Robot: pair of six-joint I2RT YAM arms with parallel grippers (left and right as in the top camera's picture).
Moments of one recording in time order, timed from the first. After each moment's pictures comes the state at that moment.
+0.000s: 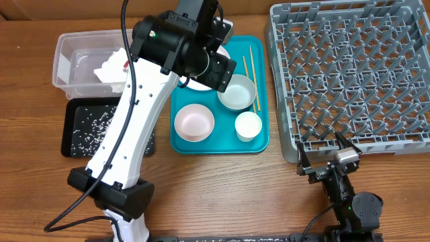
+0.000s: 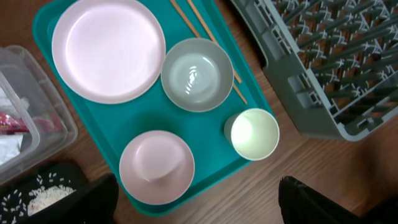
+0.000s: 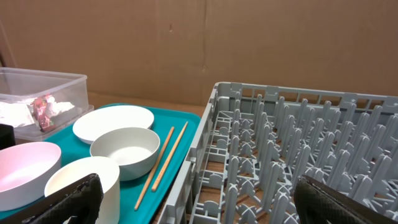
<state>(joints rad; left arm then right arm) -0.45 1.93 2.30 -1.50 0.13 -0.02 0.05 0.01 0.02 -0.01 -0.20 -0.04</state>
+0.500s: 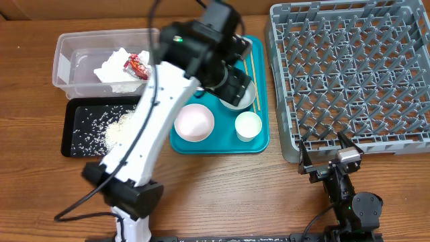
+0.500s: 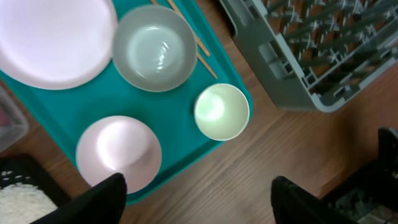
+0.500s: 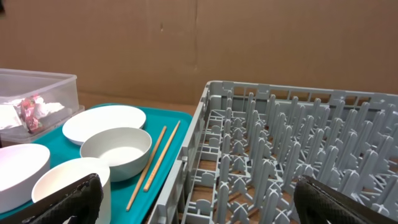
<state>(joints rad) -0.55 1.98 2.27 -1.53 0.16 -0.06 0.05 0.01 0.02 -0.02 -0.17 -0.03</state>
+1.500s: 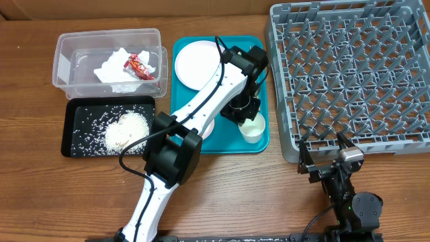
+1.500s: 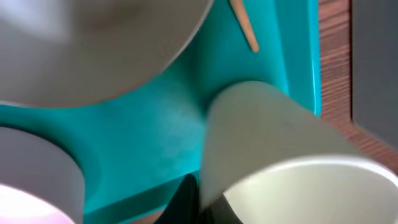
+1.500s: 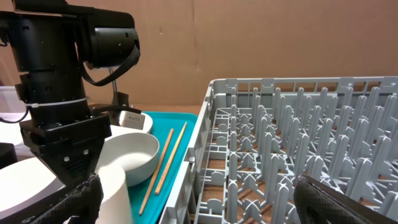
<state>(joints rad) -0.63 2.36 2.15 -1.44 0.18 -0.24 0.05 0.01 0.02 -0.02 -0.17 0.06</state>
